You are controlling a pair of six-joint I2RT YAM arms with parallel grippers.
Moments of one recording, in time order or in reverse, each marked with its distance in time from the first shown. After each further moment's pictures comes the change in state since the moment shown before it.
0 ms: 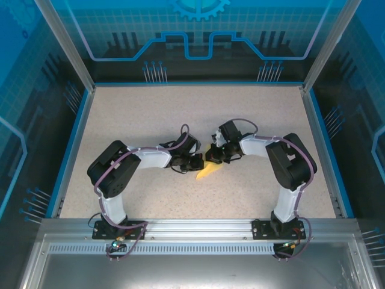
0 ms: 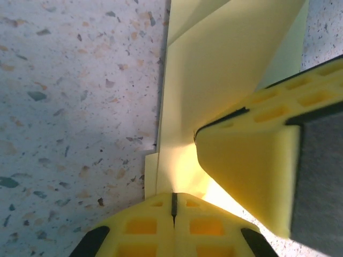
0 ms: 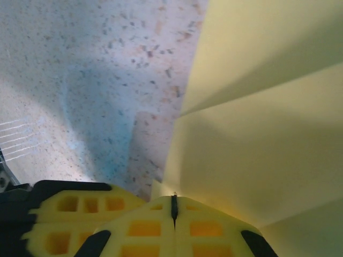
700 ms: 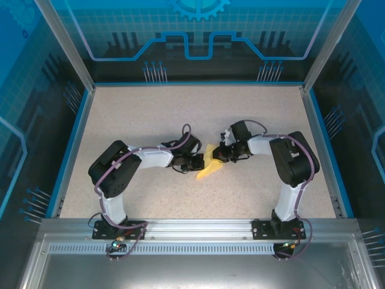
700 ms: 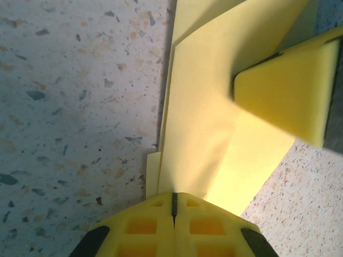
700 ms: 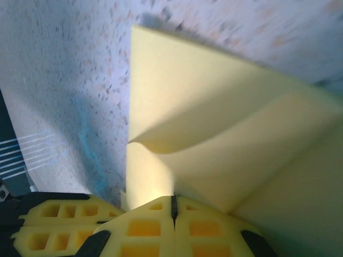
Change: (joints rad) left arm -0.016 0.009 0.030 -0.053 -0.038 0.001; right arm -0.127 0.006 -0.066 0.100 -0.082 -0.028
